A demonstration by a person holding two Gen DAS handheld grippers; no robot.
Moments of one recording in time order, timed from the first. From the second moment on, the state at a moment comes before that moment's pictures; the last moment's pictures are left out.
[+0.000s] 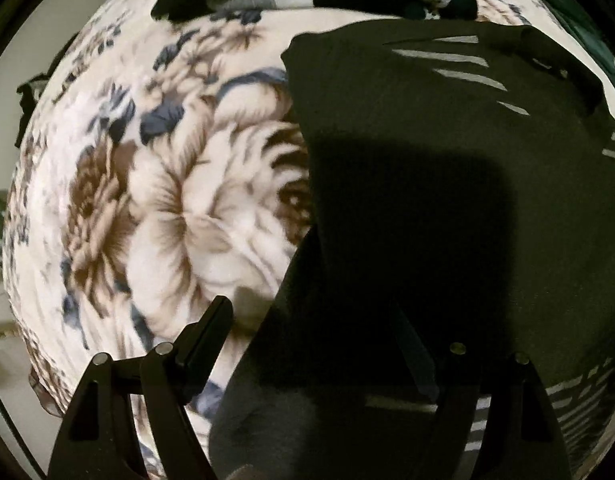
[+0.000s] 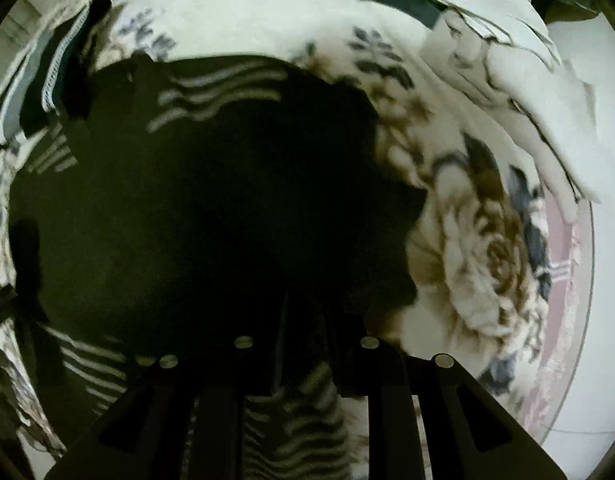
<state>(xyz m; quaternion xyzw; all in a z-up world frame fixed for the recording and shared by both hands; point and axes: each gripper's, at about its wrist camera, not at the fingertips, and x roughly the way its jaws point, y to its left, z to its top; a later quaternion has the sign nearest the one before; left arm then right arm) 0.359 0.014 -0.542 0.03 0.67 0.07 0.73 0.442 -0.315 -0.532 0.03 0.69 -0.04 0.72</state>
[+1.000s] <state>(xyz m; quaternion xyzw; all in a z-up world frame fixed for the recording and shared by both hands) 0.313 -0.026 -0.478 0.08 0.61 0.04 0.79 0.409 -0.370 -0.525 0.14 0.69 -0.07 0.70</state>
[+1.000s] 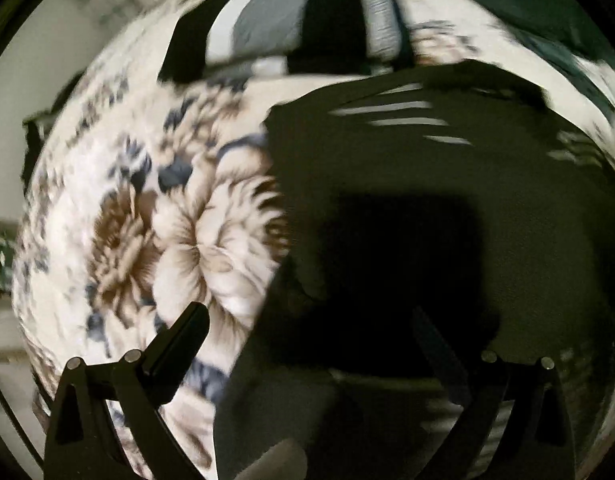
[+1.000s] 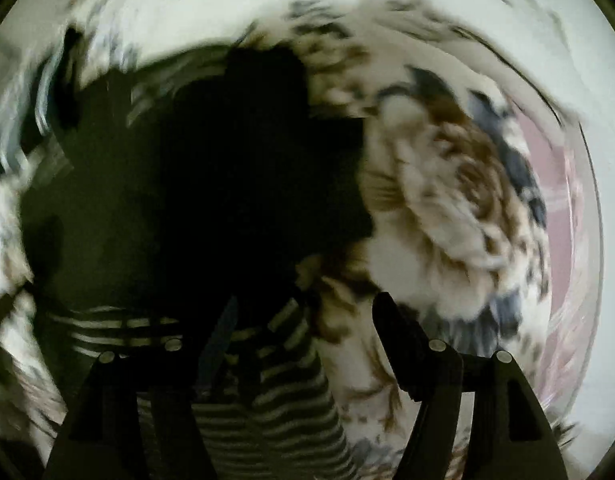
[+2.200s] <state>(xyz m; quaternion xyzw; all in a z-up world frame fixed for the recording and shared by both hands) 0.146 -0.334 -0.528 0.16 0.69 -0.18 0.68 0.367 -0.505 -0.511 0.25 0.69 -0.03 0.67</state>
